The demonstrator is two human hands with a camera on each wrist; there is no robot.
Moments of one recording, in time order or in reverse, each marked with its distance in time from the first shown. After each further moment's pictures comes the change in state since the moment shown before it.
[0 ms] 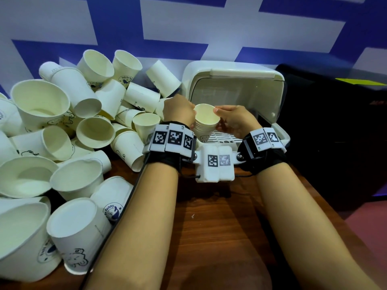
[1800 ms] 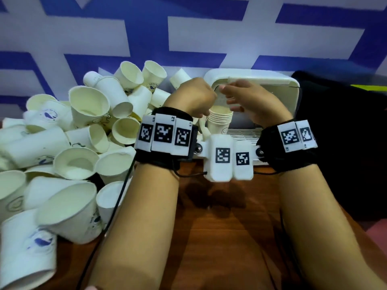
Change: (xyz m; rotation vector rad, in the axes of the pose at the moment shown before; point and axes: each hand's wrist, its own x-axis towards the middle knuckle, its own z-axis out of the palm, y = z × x) left_hand -0.082 0.058 -0.082 0.070 -0.175 0.084; right_hand -0.062 -0.069 0.013 -0.262 -0.108 -0.300
